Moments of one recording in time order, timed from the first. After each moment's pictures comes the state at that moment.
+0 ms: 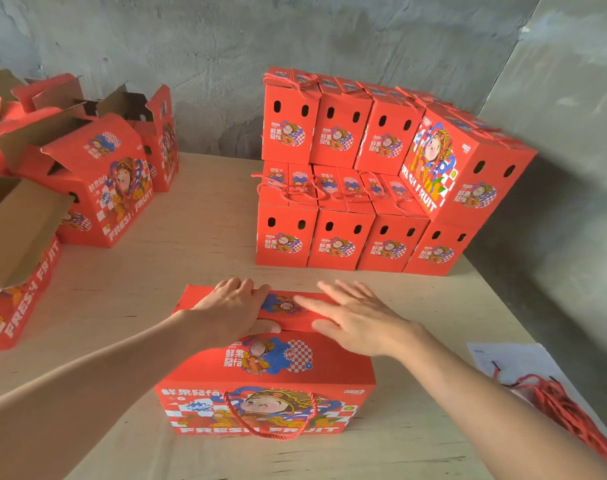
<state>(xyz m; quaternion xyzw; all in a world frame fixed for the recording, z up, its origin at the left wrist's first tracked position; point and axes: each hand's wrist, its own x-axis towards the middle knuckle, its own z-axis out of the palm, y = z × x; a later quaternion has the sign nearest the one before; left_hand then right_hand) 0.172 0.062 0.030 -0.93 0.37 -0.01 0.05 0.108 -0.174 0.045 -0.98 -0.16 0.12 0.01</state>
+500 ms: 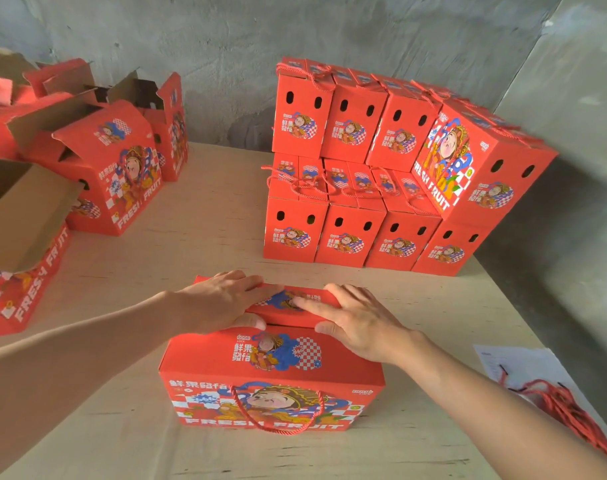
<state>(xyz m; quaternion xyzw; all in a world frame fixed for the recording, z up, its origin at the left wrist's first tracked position) 0.189 0.091 0.030 -0.90 0.43 0.10 0.06 0.110 -0.166 0.033 -0.97 -0.23 0.06 0.01</state>
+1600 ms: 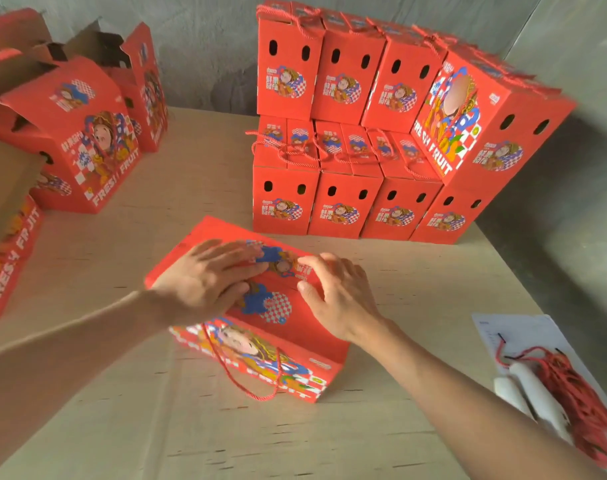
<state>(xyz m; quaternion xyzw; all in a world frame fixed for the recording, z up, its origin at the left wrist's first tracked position) 0.180 0.091 0.025 -0.88 0.46 -0.09 -0.06 0.116 -0.141 0.018 -0.99 -0.05 -0.06 0.13</state>
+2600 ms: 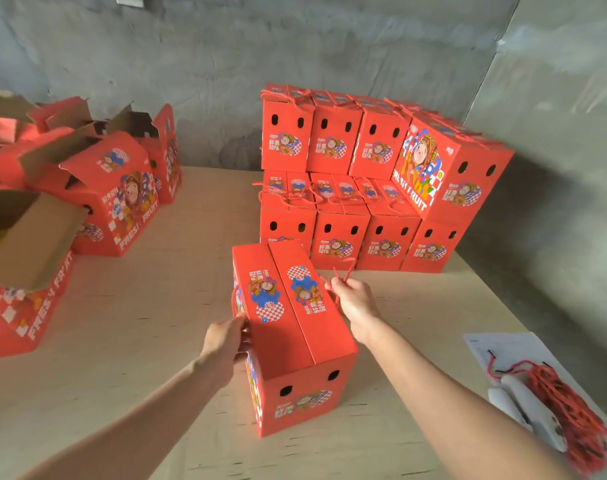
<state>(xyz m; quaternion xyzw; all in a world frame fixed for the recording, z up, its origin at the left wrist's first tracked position) 0.116 0.064 -0.008 -0.67 -0.19 0.17 -0.70 0.108 -0.131 0.039 -0.76 0.26 -0.04 0.59</state>
